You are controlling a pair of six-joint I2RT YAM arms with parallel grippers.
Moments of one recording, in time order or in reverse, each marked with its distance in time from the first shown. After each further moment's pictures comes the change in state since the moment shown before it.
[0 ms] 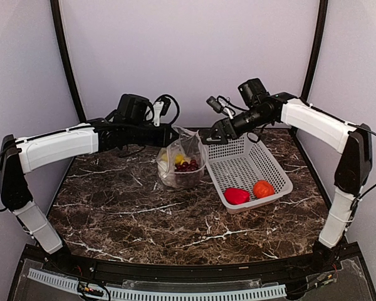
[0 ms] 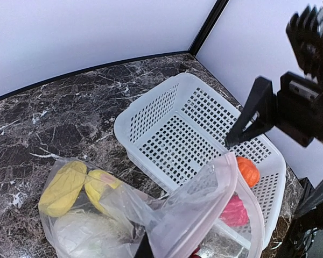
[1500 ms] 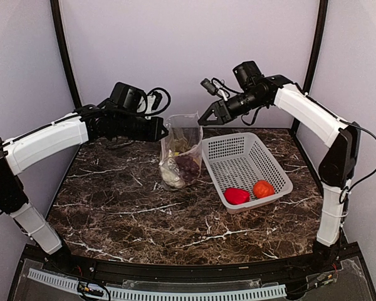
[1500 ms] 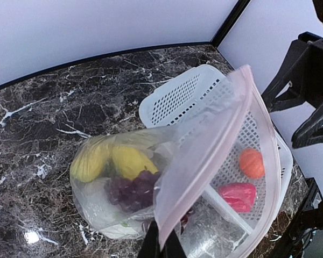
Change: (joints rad) left arm -0.001 -0.063 0.124 -0.284 -0.091 -0.021; right arm 0.011 0.162 0.369 -0.176 -0.006 0.006
